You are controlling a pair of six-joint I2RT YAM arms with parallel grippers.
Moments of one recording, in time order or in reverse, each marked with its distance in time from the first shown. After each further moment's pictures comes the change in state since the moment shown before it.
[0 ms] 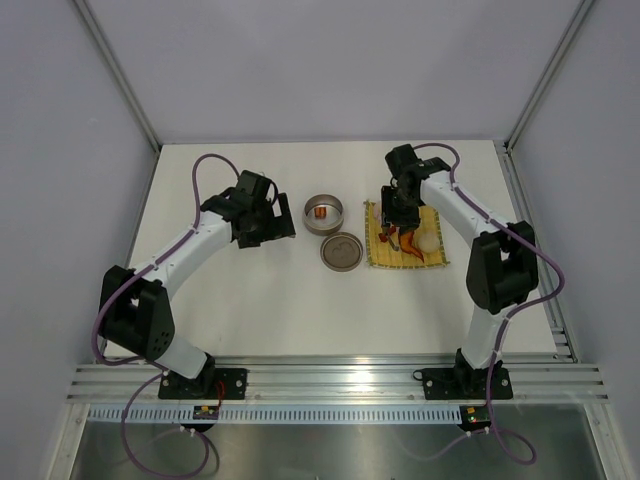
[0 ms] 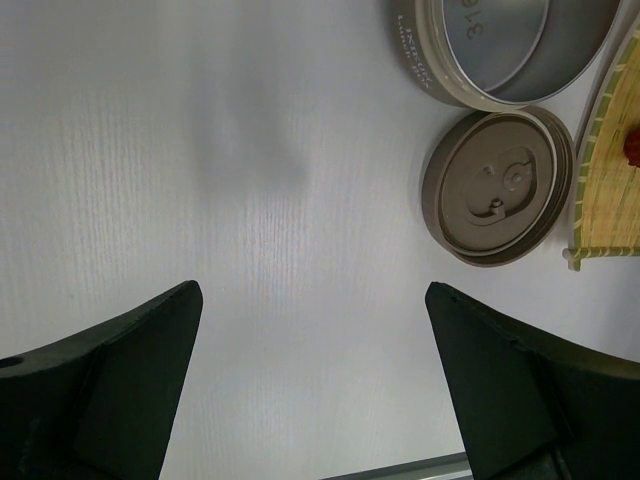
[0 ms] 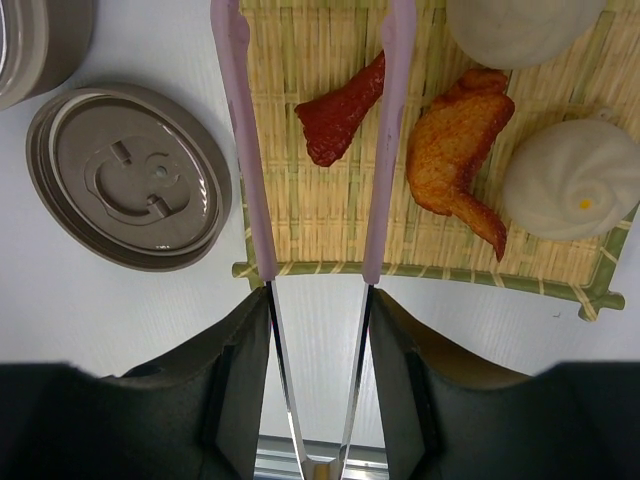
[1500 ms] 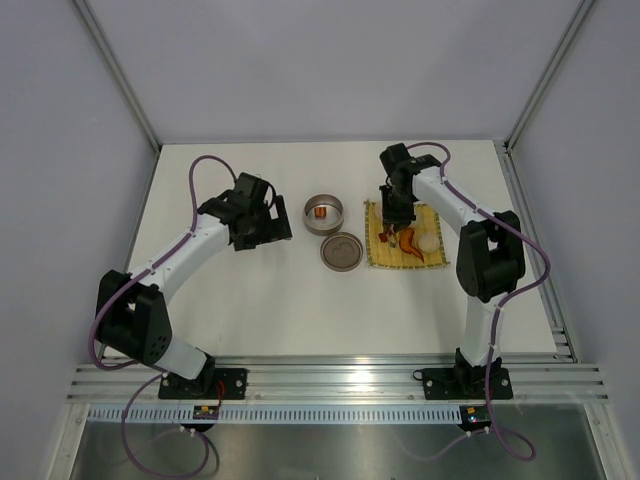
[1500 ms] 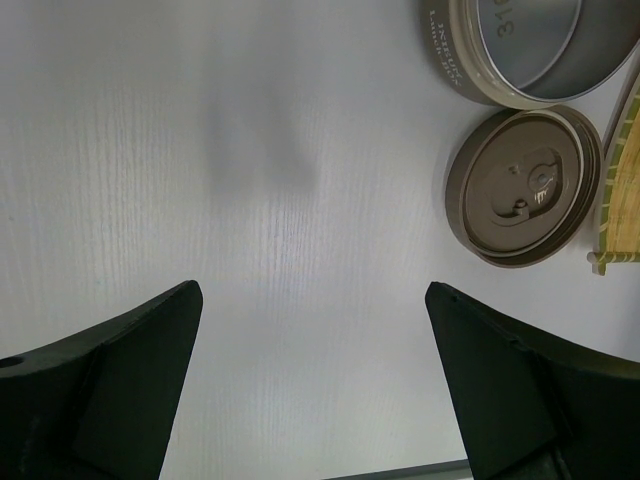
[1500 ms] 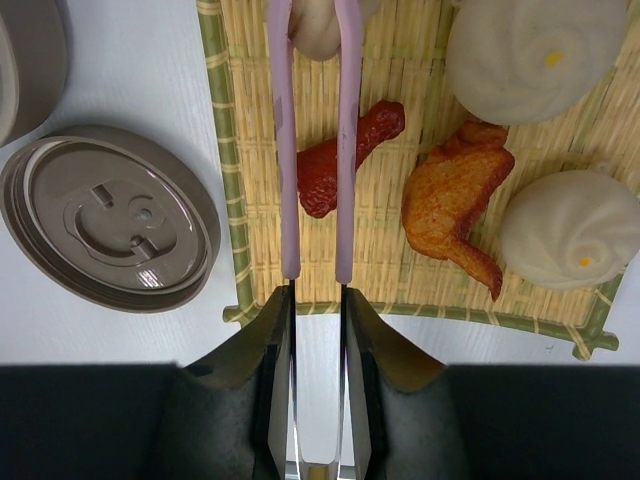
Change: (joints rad) left arm 0.002 -0.028 -0.024 -0.019 -0.041 0.003; right arm -0.003 0.119 0.080 0.001 0.025 -0.021
